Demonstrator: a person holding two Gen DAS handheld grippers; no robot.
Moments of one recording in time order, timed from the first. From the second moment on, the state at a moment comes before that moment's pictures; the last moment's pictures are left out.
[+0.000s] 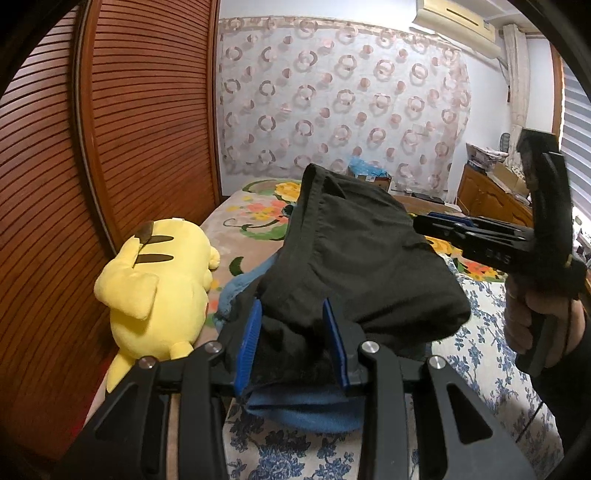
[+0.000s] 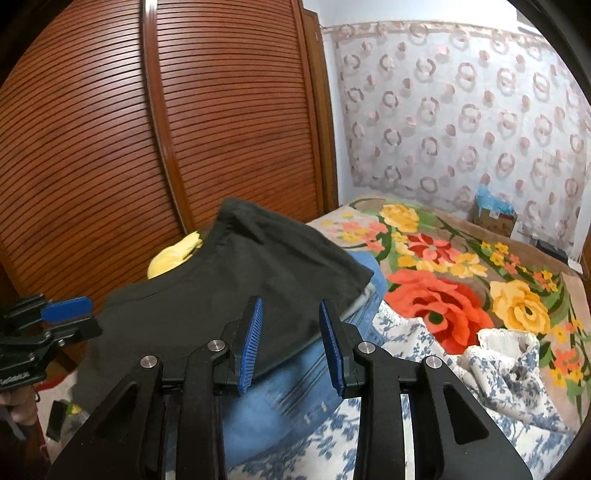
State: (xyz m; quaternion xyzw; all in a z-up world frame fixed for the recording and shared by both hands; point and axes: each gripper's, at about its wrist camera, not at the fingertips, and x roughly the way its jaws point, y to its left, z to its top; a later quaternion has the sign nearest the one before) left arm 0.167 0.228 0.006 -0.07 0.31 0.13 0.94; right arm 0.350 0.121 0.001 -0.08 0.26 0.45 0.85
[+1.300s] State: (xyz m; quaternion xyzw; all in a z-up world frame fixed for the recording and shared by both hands) left arm 0.108 0.138 0.038 -0.04 0.27 0.06 0.96; right arm 0.219 0.002 0.023 -0.04 0.24 0.36 0.90
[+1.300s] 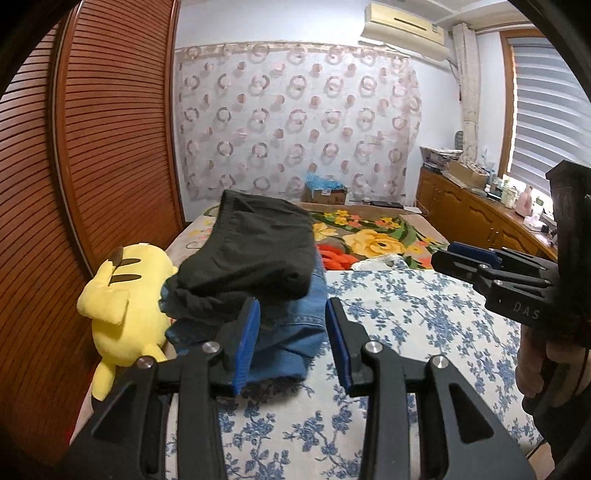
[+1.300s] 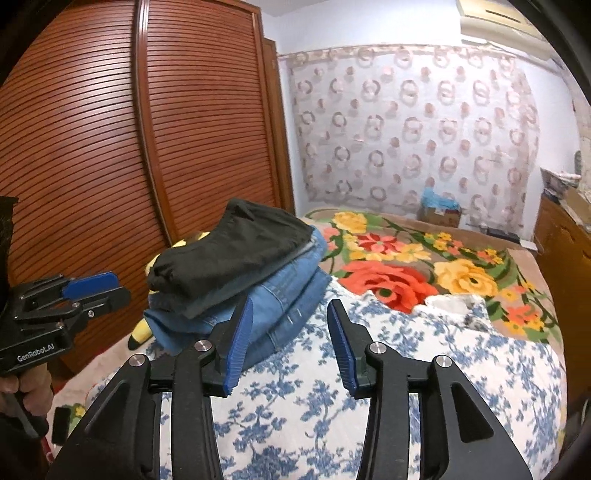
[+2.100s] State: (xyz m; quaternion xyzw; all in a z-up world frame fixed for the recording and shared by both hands) left arm 0.074 0.046 0.052 0.00 0.26 -0.02 0.97; right arm 0.134 -0.112 0.021 -0.01 0.23 0.24 0.94
